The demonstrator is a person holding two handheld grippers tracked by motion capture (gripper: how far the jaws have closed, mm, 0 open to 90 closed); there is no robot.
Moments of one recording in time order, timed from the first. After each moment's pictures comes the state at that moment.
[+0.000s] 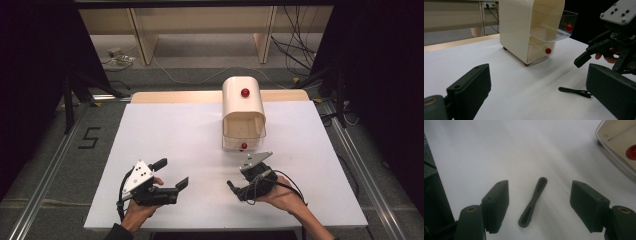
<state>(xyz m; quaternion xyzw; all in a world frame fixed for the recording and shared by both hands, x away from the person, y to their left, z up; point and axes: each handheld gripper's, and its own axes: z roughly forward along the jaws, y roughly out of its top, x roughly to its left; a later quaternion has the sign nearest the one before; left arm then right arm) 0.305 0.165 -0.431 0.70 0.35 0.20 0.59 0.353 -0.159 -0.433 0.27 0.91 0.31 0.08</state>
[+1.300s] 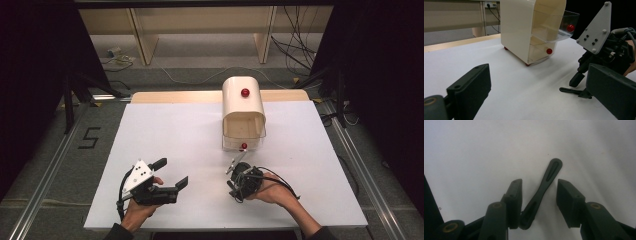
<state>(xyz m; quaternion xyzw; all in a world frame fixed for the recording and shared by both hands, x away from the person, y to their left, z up) 0.306 0.165 -0.431 0.70 0.35 0.21 0.58 0.374 -0.131 -0.459 0.25 0.95 0.18 0.02</state>
